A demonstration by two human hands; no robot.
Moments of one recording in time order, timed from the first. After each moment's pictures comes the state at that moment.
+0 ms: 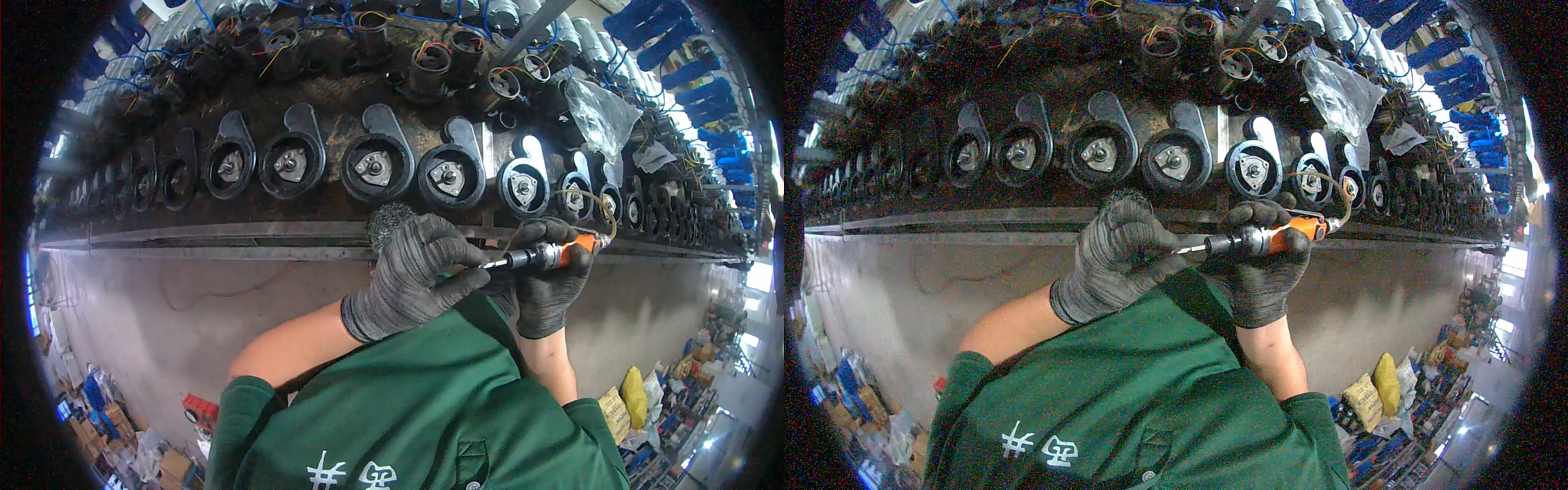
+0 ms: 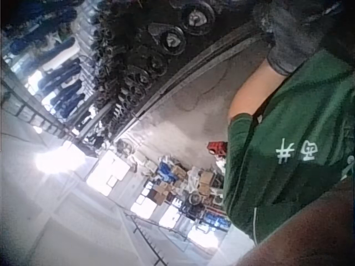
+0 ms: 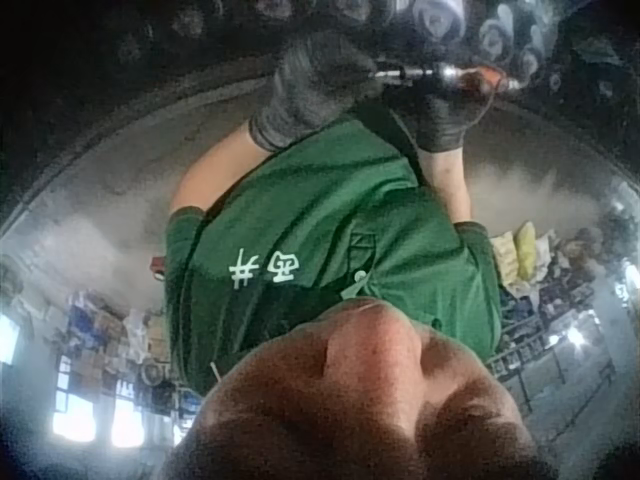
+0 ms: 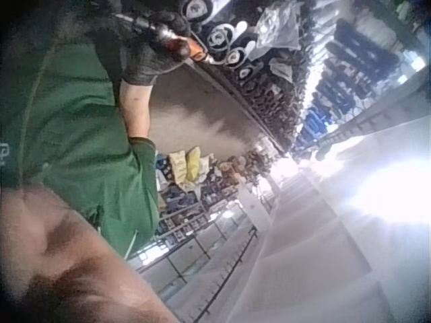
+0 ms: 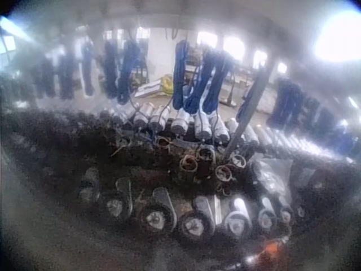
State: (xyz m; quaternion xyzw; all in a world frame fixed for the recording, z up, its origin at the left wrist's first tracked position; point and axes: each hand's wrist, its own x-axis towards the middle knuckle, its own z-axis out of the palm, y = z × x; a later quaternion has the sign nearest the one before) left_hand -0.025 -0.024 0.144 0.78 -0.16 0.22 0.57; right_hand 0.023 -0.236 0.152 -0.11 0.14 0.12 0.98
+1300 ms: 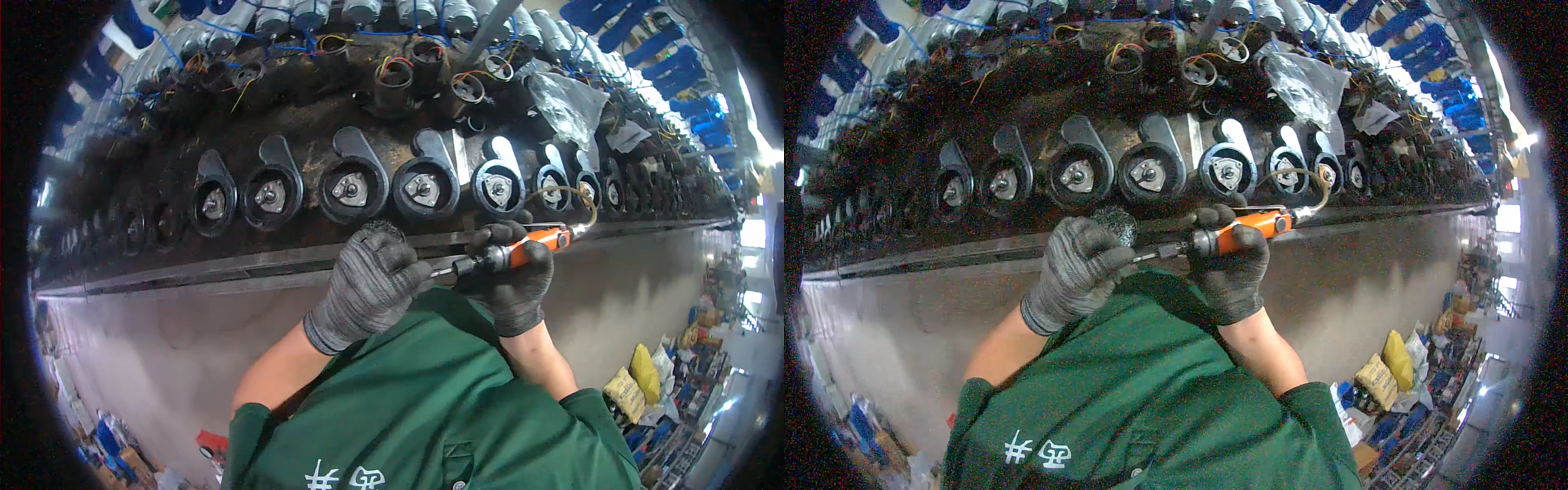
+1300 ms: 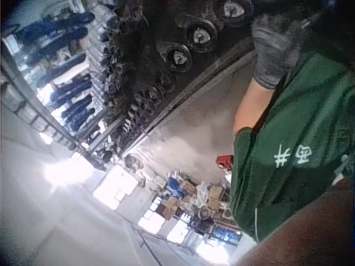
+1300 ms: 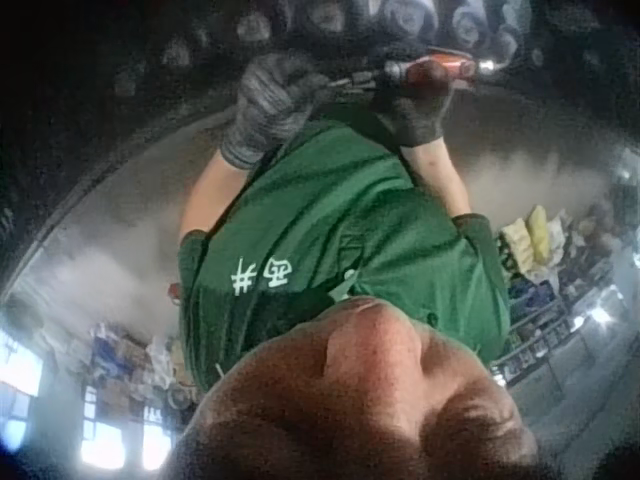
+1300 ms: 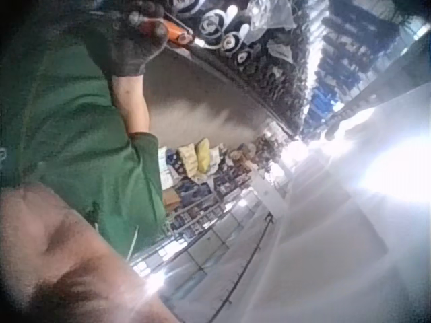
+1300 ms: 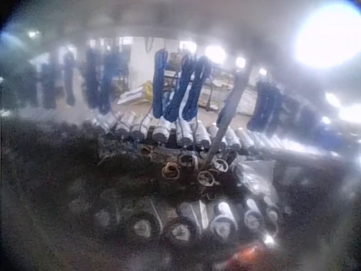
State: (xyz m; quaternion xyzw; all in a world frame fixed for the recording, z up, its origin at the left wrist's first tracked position) left_hand -0.024 0.013 0.148 0.85 -0.27 0.22 0.40; right_hand 0.013 -0.226 0.137 -0.17 0.15 0.15 0.96
